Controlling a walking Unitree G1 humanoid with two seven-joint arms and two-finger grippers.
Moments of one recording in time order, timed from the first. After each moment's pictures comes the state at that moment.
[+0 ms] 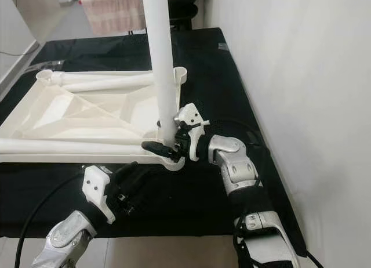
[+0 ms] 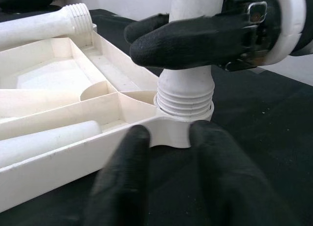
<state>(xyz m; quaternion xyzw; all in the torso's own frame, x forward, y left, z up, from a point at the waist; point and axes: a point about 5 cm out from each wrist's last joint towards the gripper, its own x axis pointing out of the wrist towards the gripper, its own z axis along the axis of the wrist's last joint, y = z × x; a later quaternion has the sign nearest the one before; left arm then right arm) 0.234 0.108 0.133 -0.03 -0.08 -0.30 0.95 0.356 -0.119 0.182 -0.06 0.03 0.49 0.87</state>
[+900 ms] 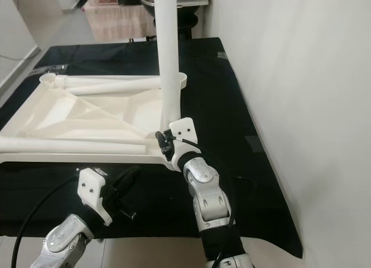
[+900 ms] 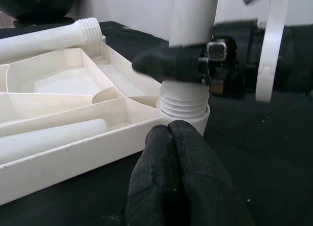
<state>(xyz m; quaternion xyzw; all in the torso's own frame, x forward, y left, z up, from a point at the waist) 0.232 0.114 0.131 -0.03 -0.08 -0.28 0.95 0.328 -0.081 0.157 -0.04 0.03 0.21 0.98</state>
